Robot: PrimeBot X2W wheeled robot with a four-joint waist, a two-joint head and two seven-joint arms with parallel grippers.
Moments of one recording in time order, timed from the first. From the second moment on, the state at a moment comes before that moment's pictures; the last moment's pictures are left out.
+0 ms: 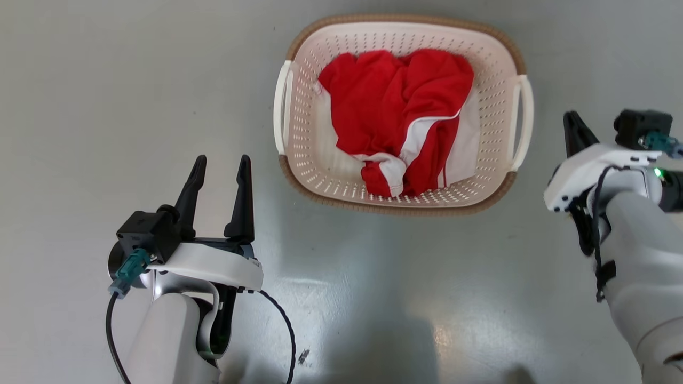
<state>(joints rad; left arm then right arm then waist) -0.32 0.04 -0.12 0.23 -0.30 -0.04 -0.26 -0.93 -0.17 0.01 1.24 0.19 0.12 -0.25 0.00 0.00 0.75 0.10</state>
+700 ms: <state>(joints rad) -0.27 0.04 -0.10 0.44 -0.35 -0.05 -0.26 -0.66 -0.14 0.01 0.98 0.08 0.12 -0.25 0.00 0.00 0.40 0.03</state>
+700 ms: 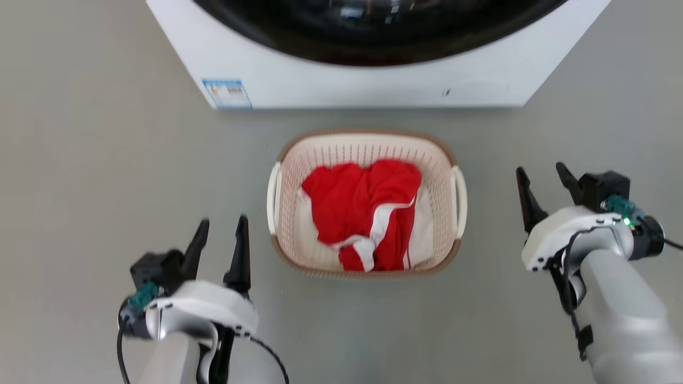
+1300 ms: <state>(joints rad) -0.10 0.04 -0.08 0.43 -0.37 -0.04 -0.26 -0.38 -0.14 0.00 0.68 0.08 0.12 -0.25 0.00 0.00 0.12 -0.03</state>
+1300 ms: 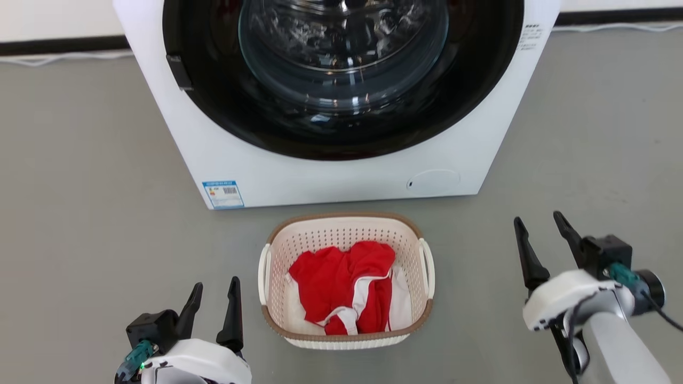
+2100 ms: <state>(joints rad) 0.04 0.04 -0.04 0.36 -0.35 -0.04 -0.26 -0.04 -0.08 -0.08 0.42 0.04 0.12 -0.25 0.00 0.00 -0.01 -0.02</state>
